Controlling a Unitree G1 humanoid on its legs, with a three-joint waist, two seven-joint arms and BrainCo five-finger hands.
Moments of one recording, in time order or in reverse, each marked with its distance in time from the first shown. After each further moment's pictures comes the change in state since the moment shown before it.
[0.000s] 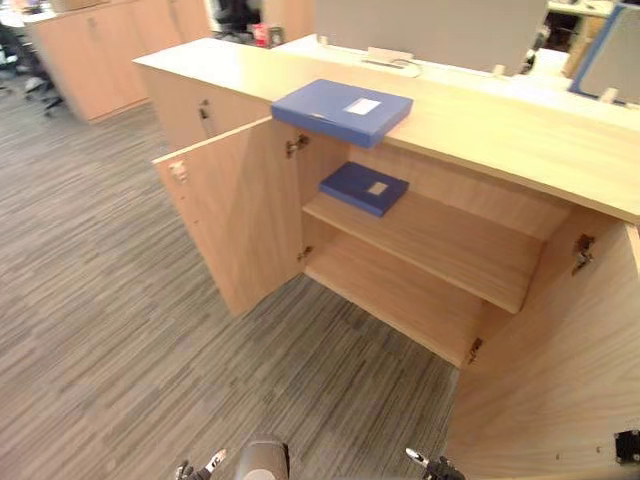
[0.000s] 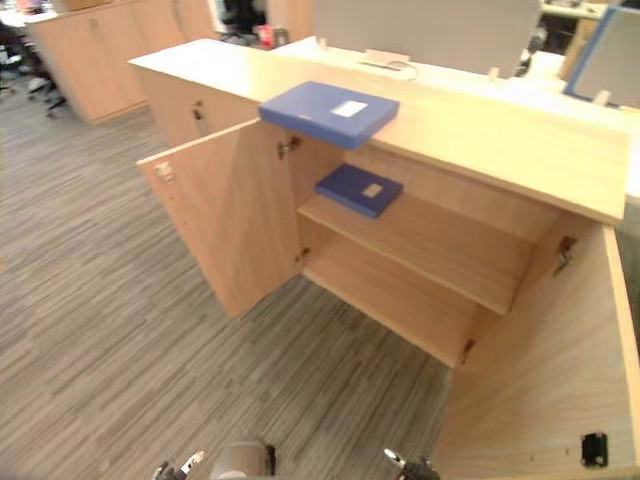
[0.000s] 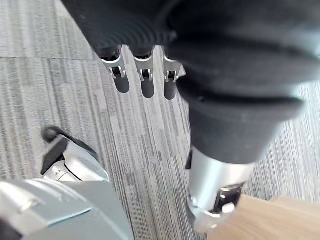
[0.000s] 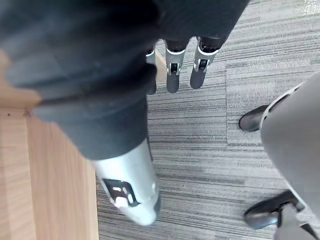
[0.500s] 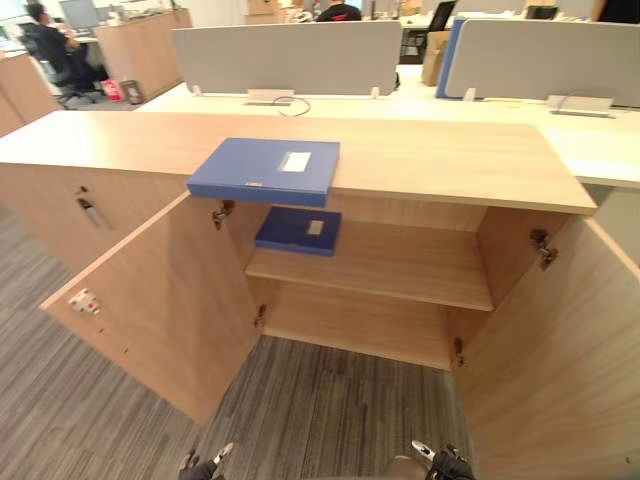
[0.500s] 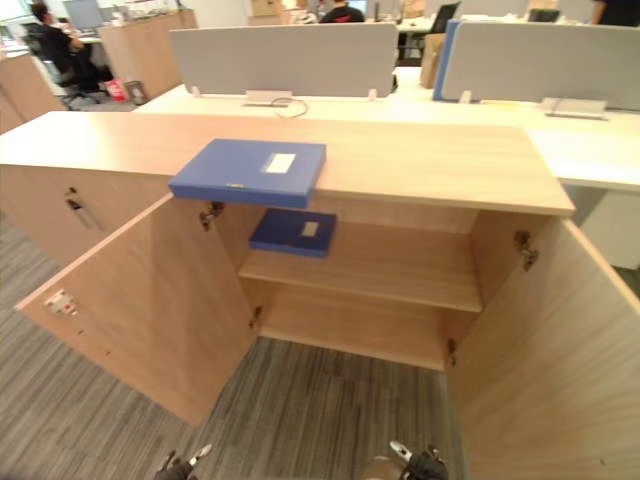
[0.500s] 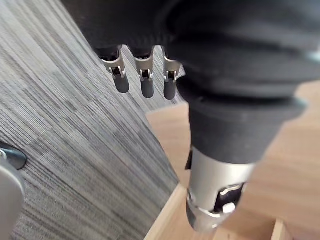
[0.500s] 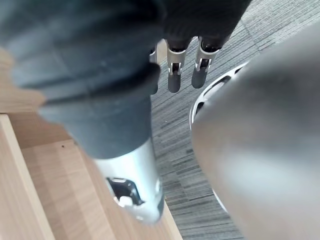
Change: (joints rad) left arm -0.043 0.011 -0.097 0.007 0.114 0.011 0.003; right arm 0.071 0.015 0.018 -0.129 0.029 -0.023 0.004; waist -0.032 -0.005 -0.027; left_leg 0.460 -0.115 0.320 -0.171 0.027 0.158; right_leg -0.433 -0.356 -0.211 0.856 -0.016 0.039
